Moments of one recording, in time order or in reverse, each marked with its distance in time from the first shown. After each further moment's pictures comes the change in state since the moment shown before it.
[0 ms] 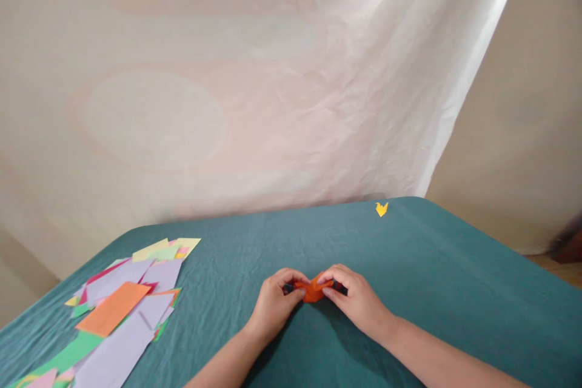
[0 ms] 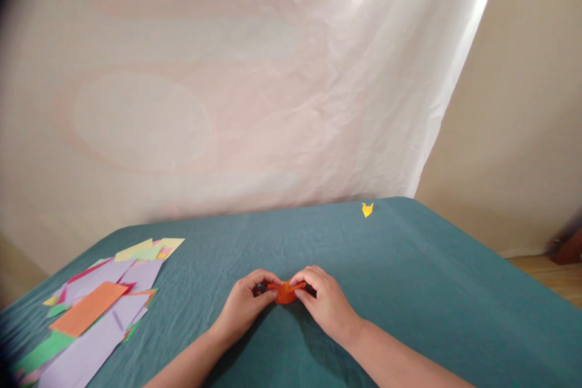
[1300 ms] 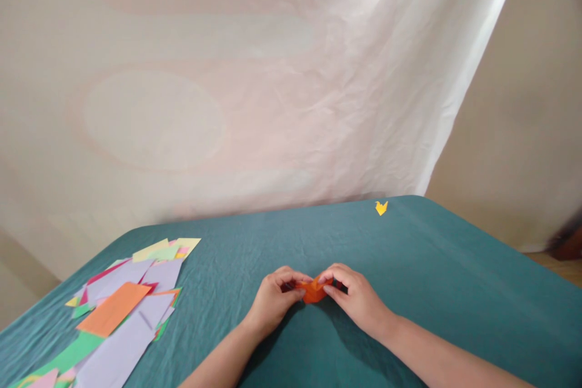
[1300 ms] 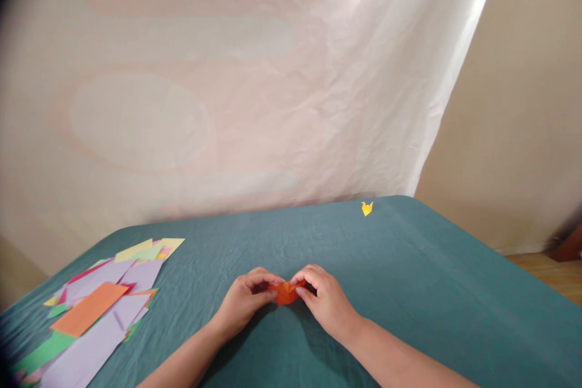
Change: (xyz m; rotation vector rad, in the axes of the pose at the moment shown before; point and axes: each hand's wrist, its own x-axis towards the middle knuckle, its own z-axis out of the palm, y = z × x) left_hand 0.005 -0.010 -0.003 -0.159 -0.067 -0.007; right_hand 0.000 0.000 0.001 0.006 0.004 -0.001
